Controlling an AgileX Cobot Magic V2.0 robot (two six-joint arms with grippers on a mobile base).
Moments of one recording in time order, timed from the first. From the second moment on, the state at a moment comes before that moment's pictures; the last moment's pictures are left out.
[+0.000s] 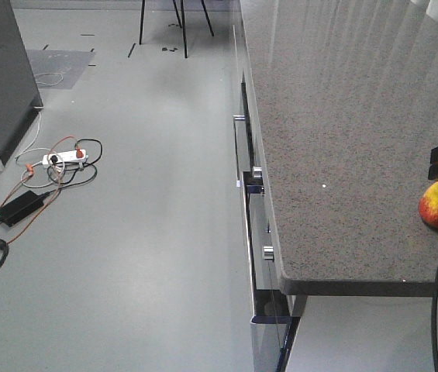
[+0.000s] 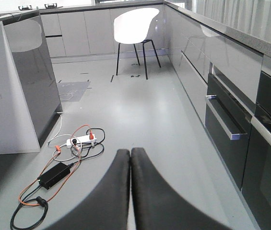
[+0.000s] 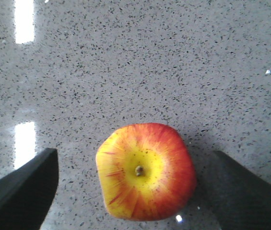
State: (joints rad) left arm 0.06 -0.01 0.03 -0.05 0.20 0.04; right arm -0.27 1.59 -1.15 0.24 0.59 -0.16
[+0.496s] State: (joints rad) left arm 0.06 -0.01 0.03 -0.05 0.20 0.04; right arm -0.27 1.59 -1.15 0.22 0.61 -0.15
